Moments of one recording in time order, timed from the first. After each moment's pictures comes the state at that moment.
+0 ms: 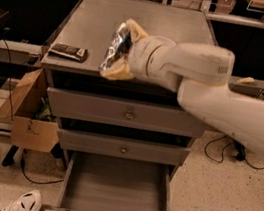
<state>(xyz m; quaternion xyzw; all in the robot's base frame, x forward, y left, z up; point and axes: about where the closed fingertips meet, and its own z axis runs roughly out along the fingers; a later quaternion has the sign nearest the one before) 0.625 0.053 0.933 -0.58 0.54 -0.02 0.61</state>
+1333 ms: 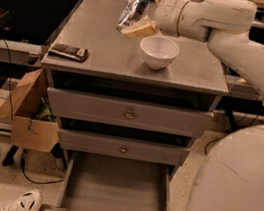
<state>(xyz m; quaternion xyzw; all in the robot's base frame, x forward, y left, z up) 0.741 0.025 0.995 -0.59 0.47 0.08 0.65</state>
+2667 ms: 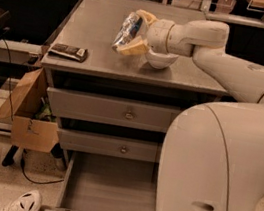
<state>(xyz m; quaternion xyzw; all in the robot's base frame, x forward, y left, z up) 0.784 0.035 0.907 -0.58 0.52 0.16 0.61</state>
